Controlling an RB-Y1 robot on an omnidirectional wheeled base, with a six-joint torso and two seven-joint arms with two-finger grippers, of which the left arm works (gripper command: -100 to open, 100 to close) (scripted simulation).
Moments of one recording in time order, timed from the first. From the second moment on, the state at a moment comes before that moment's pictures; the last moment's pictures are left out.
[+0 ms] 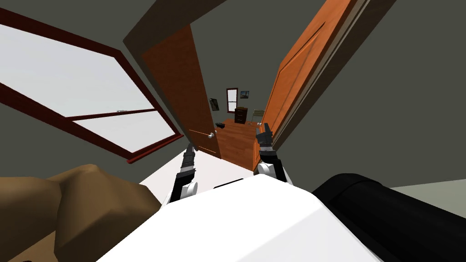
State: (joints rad) arm 0.37 0.07 -0.05 -1.88 -0.01 -0.52 -0.29
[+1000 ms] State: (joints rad) arm 0.32 0.11 -0.09 -1.68 0.00 -0.57 -0.54
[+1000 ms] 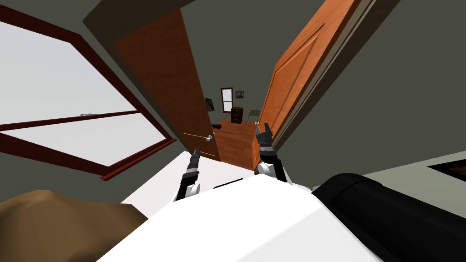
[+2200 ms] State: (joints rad) arm 0.27 0.15 -0.13 -1.44 0.03 -0.64 -0.83
